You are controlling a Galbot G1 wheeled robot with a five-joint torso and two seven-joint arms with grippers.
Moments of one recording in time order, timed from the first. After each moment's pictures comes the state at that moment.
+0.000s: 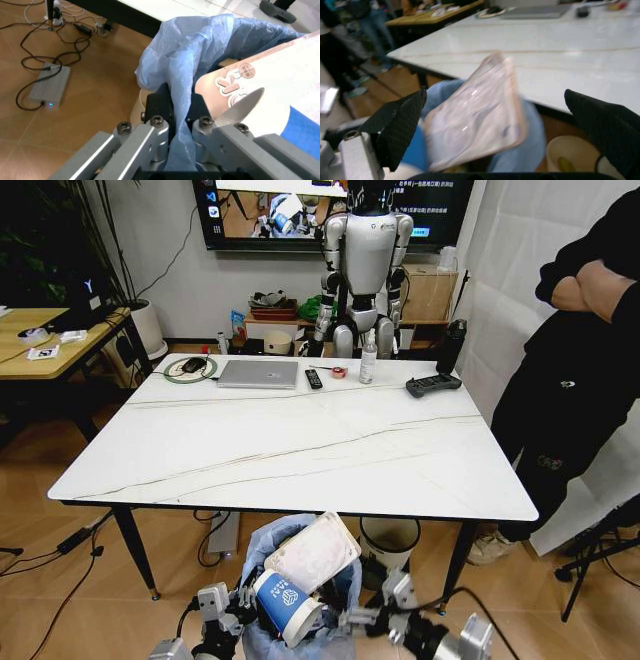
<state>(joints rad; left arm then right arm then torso) 1.94 -1.44 -0.45 -2.22 -0.48 0.15 -0.03 -1.70 0.86 0.23 2.33 0.53 -0.07 0.01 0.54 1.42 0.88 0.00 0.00</state>
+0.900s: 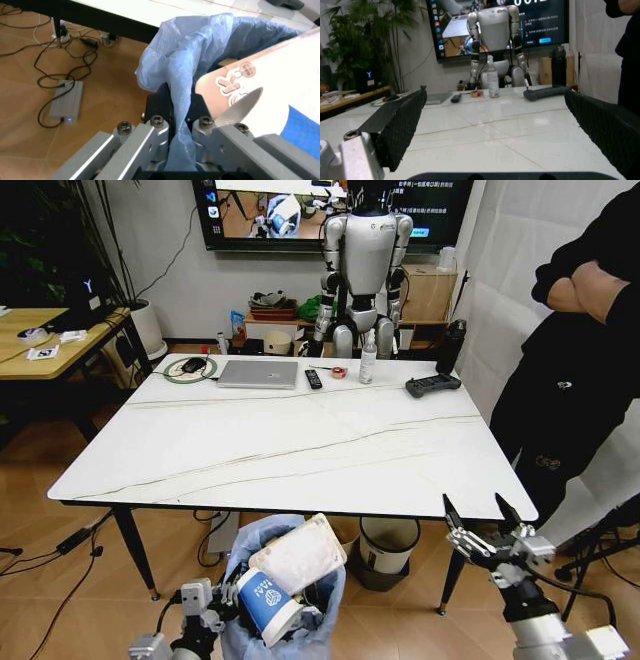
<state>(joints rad) 1.92 -1.27 -0.54 -2.20 -0.54 0.14 -0.03 -1.89 1.35 0.76 2.18 0.50 0.32 -0.27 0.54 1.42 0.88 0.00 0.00</state>
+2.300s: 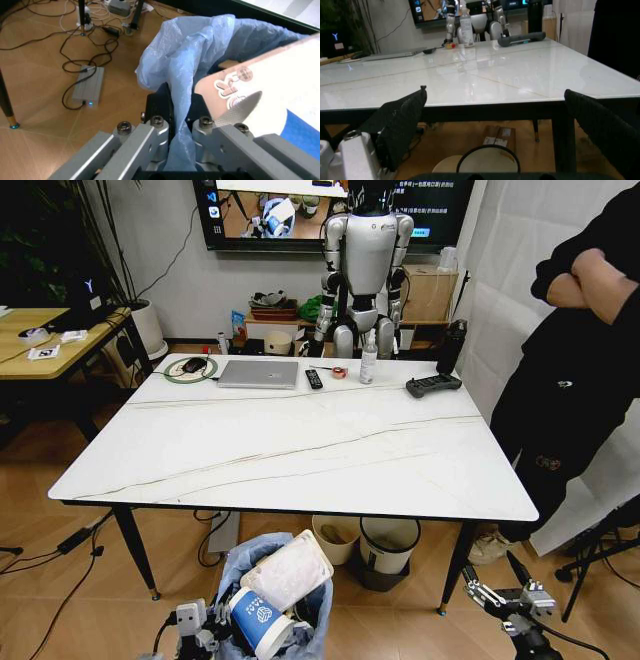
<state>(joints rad) 1.96 -1.36 -0.52 -2.11 -0.44 0.05 -0.05 -1.87 1.35 0.76 1.89 0.49 0.40 -0.31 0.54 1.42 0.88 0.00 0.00</state>
